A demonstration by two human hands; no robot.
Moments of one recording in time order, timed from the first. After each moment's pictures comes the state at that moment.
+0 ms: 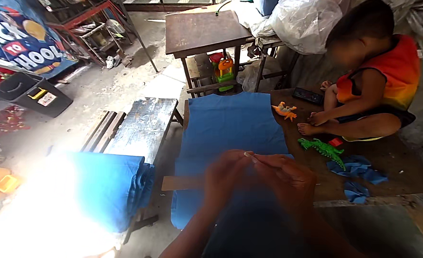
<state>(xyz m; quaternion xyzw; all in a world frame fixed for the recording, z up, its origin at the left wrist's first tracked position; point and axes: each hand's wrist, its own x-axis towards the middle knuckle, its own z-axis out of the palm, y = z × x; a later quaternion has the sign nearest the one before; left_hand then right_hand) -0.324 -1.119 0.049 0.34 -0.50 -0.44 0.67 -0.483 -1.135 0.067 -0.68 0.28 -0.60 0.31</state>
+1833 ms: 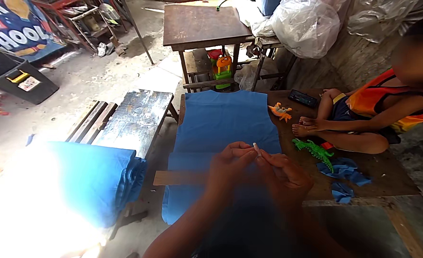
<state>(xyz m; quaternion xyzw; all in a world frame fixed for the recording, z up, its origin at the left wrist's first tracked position) -0.340 -1.122 0.068 0.41 -0.36 -0.57 0.61 -0.477 -1.135 0.051 -0.67 0.30 -0.65 0.21</state>
